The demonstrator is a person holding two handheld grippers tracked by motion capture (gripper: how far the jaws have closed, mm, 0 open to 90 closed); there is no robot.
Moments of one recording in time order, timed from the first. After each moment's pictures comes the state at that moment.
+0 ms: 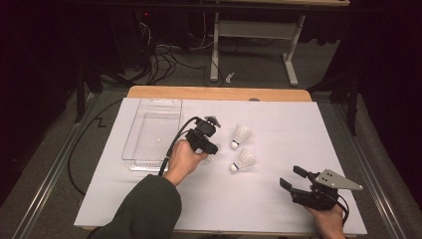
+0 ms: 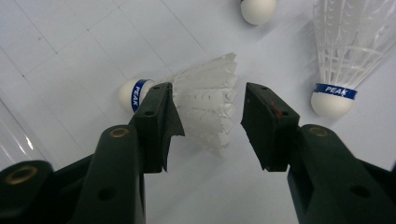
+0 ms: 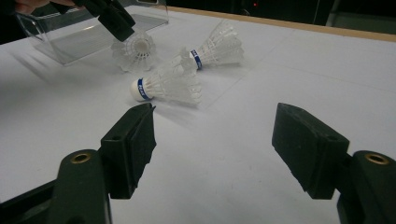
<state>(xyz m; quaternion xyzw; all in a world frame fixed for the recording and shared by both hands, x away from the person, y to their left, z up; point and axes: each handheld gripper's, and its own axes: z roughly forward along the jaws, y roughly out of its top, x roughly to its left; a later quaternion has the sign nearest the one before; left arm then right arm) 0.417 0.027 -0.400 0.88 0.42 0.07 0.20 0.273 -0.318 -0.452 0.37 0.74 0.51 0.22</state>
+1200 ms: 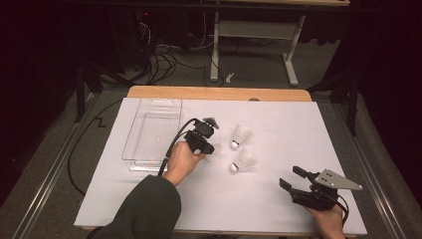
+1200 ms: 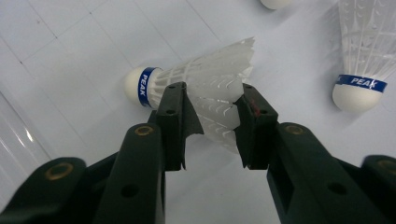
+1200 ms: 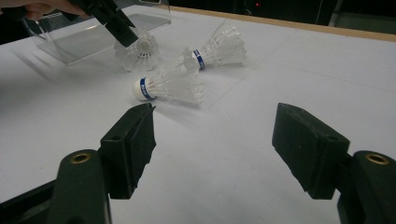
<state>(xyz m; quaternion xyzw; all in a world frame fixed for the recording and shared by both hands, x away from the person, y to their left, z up) 0.420 0.031 -0.408 0.89 0.42 0.07 0.18 0.273 -0.318 -0.452 0.37 0.75 0.51 0.22</state>
